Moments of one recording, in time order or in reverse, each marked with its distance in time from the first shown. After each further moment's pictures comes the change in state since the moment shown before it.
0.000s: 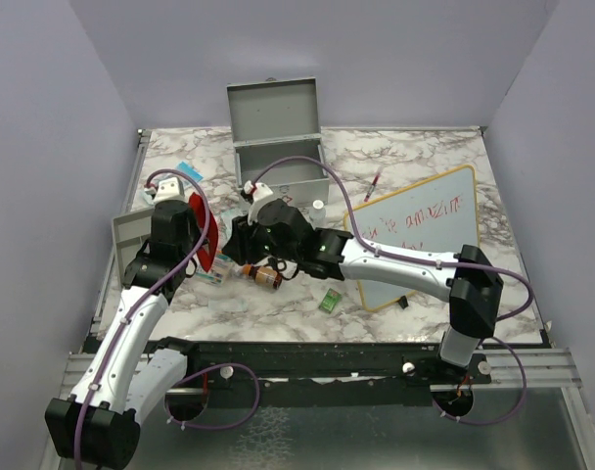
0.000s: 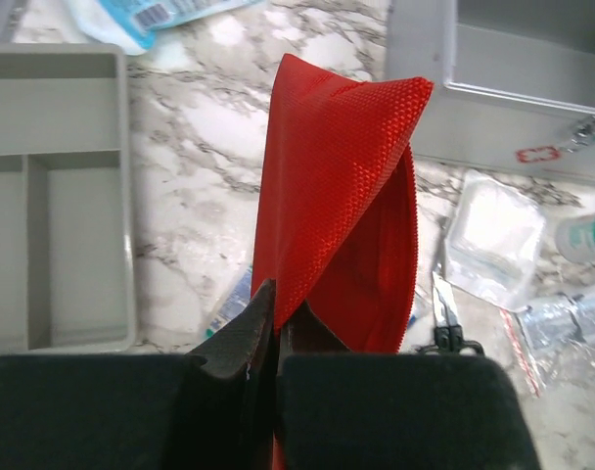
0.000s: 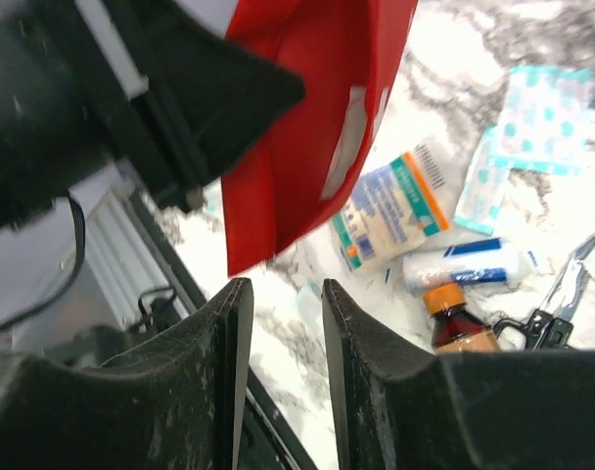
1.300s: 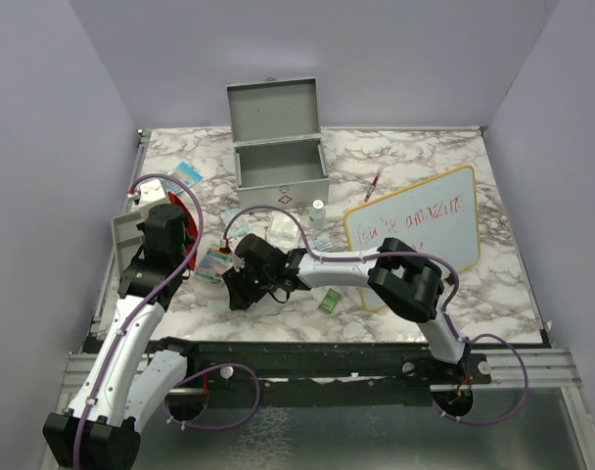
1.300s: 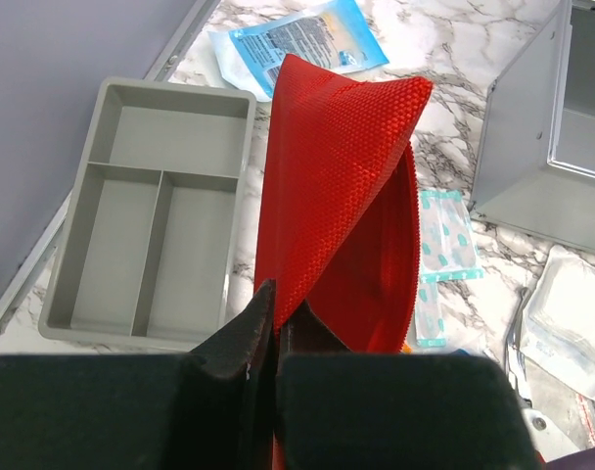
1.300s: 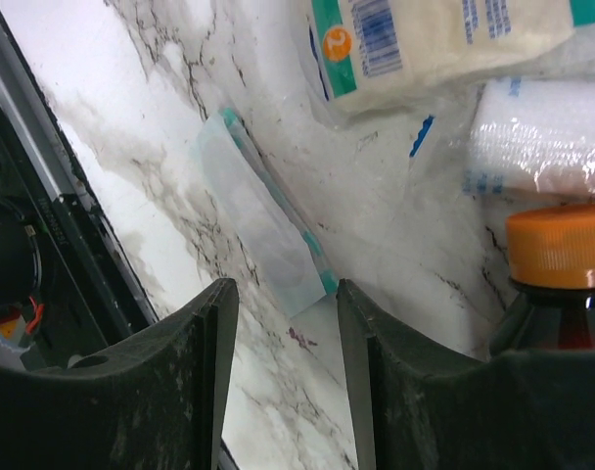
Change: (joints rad) left arm 0.009 -0.061 0.000 -0.021 -0.278 0.024; right arm -0.001 0.356 -0.027 -0.036 -0.385 -0.139
